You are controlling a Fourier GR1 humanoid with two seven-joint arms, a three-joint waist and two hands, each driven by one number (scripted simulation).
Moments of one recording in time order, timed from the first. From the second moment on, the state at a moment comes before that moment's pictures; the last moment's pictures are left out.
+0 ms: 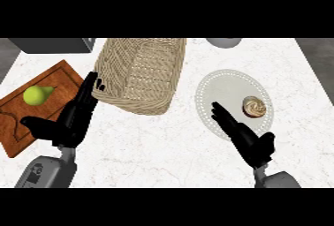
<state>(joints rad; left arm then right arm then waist) -0.19 0.29 -0.20 -1.48 0.35 0.14 -0.05 -0.10 -0.23 0.33 -1.44 -0.23 0.12 0.02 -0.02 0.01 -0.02</state>
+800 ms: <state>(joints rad) -0.25 0.50 -0.18 -1.49 0.13 0.13 -0.06 -0.60 -0.07 0.04 -1.13 -0.10 -0.49 -0.11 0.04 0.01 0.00</state>
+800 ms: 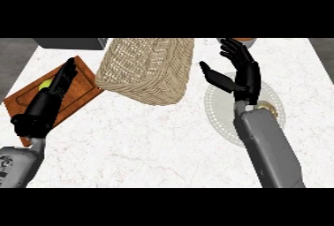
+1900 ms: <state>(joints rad) -0.22 0.51 -0.15 -1.50 0.10 0.13 -0.05 -1.07 -0.58 0.33 -0.82 0.17 0.42 0.77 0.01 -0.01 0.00</state>
